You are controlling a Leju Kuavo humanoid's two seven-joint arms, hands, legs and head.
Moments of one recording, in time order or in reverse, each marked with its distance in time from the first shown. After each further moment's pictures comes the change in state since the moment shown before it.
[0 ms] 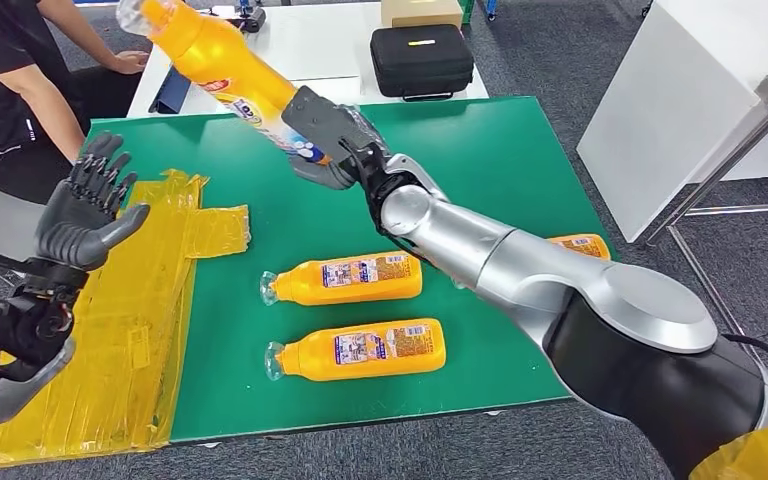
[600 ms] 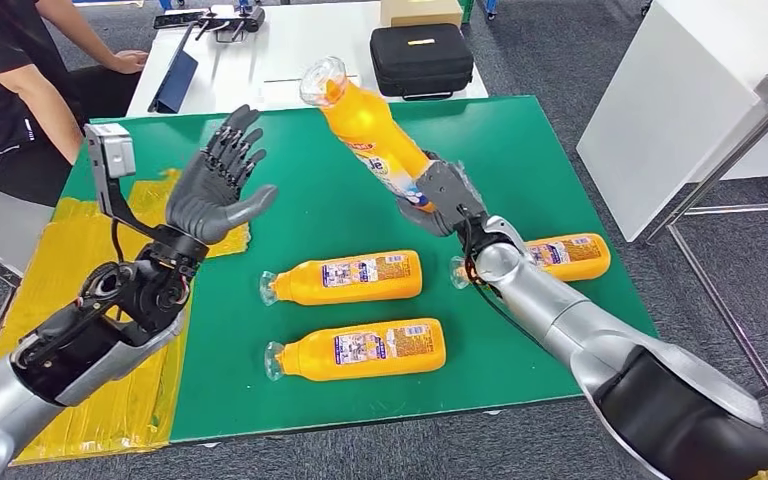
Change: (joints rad) left arm -0.188 -0.306 -0.220 0.103 0.032 0.027 -0.005; right arm 0.364 -0.202 -0.439 -0.025 0.361 0.078 -0.215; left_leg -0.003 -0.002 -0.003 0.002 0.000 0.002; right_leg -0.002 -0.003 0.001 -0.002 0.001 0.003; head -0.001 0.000
